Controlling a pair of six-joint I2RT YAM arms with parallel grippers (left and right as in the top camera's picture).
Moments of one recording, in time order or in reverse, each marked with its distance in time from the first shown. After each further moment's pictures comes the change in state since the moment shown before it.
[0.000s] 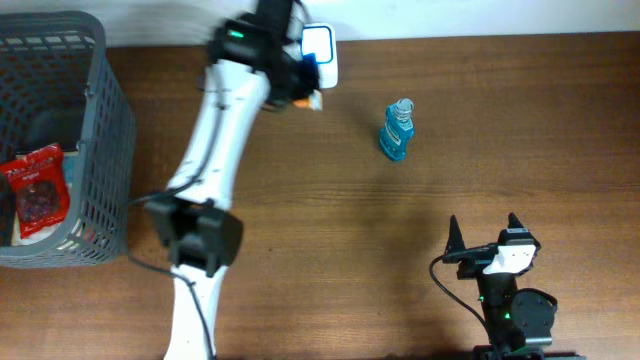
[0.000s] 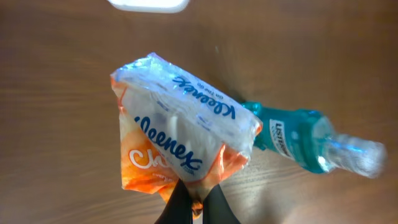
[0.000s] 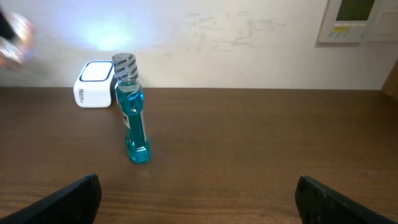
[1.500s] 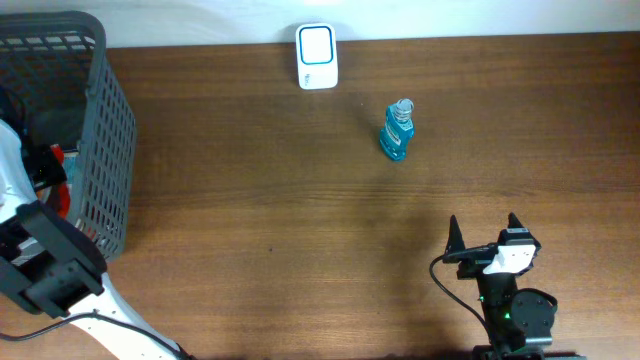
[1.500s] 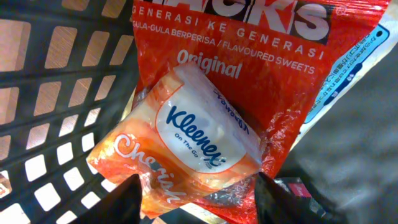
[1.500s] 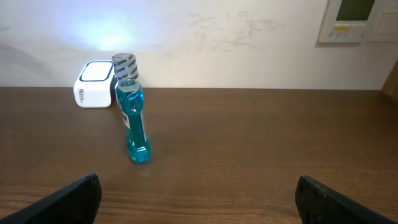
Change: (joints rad) left arm 0.937 -0.147 -0.487 0.012 -0.571 0.433; right arm 0.000 0.000 0.000 0.000 0.000 0.000
